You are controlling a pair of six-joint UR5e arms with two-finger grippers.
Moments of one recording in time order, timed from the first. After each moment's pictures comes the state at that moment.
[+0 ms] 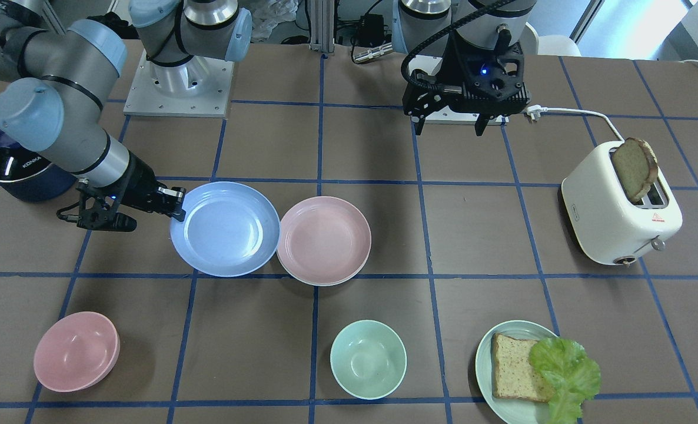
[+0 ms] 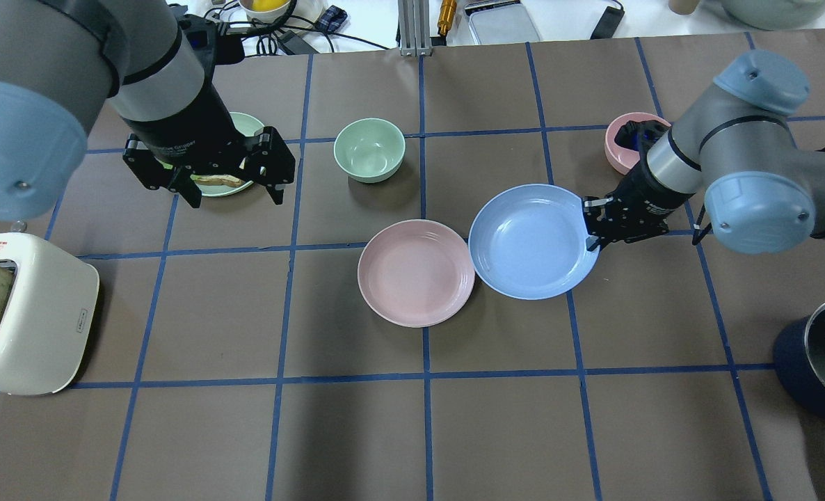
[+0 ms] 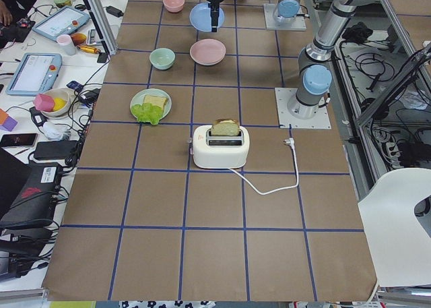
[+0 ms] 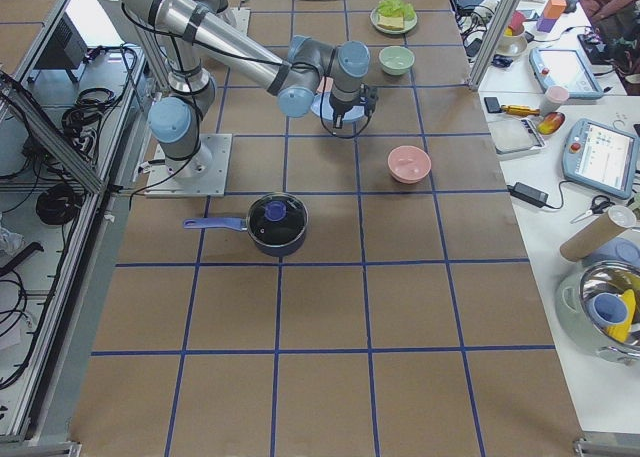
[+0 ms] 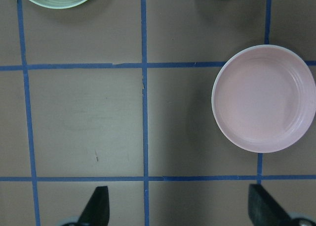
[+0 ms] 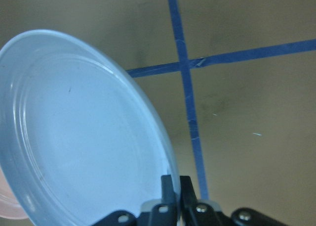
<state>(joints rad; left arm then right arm) -1.67 -1.53 -1.57 -1.63 1.58 -0.11 1.42 -1.46 1.98 -1.99 -1.29 0.00</state>
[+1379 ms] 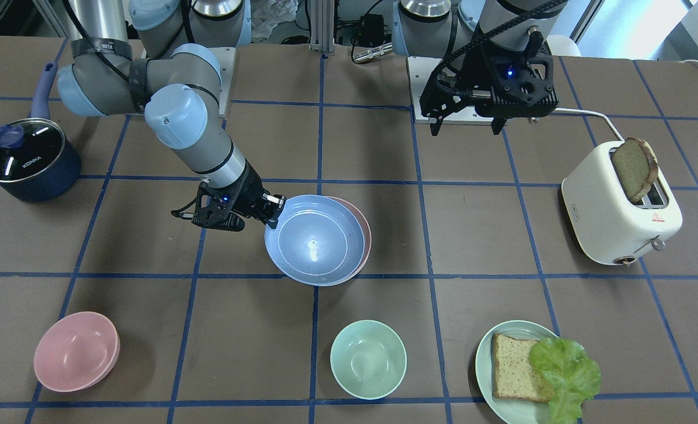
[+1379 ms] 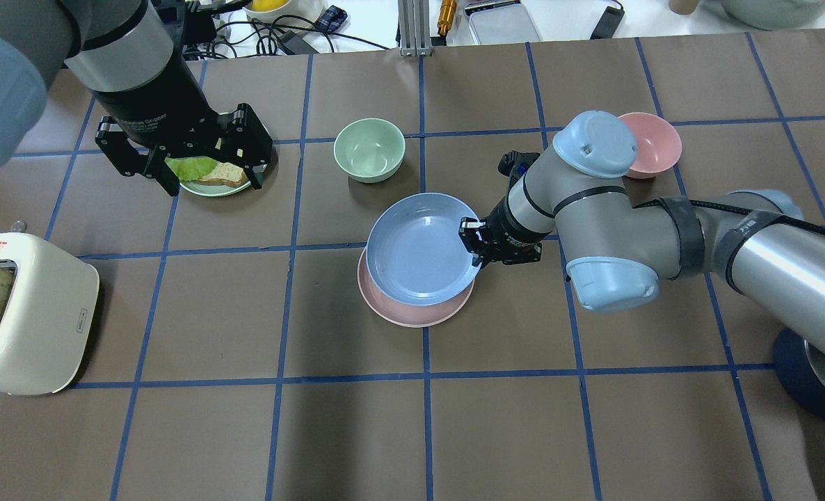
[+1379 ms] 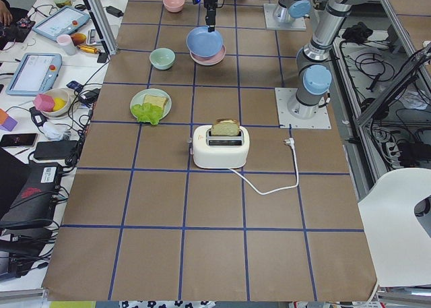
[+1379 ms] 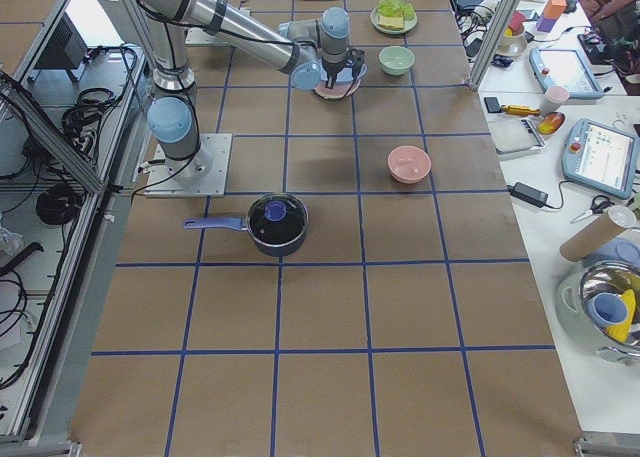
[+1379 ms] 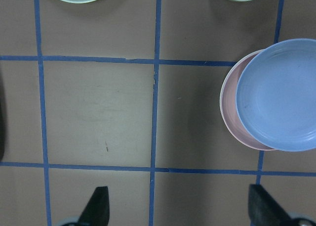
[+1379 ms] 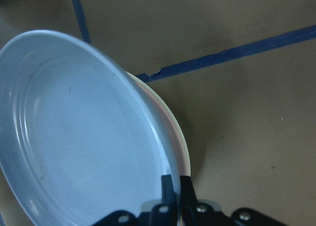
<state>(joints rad) -1.63 -1.55 -1.53 -1.67 1.57 -0.11 1.70 -1.37 2.05 -2.33 -1.26 0.40</state>
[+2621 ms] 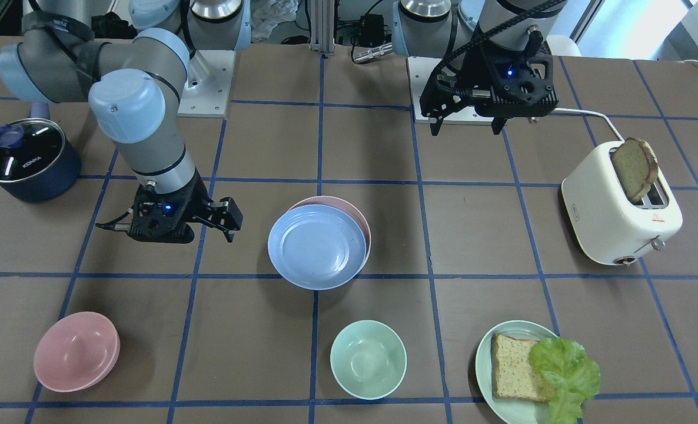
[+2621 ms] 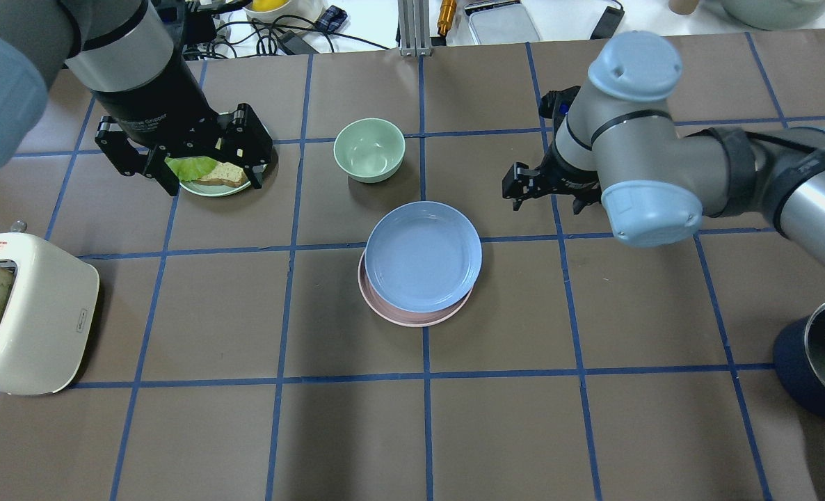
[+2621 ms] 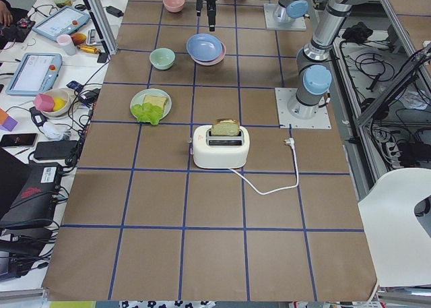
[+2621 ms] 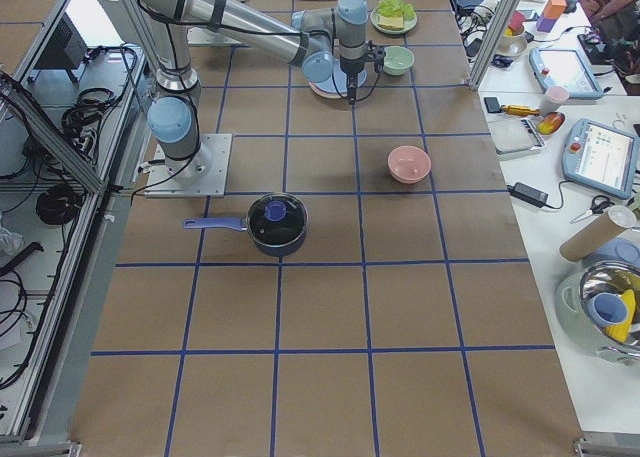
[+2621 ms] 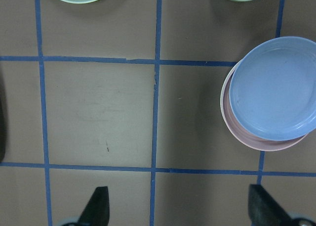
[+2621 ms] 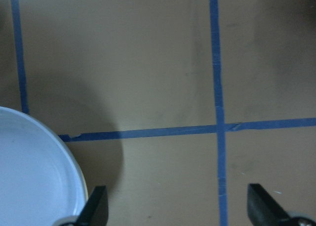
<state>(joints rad) -1.63 -1.55 -1.53 -1.67 1.58 -0.11 1.60 -1.40 1.85 -2.10 -1.54 0.07</state>
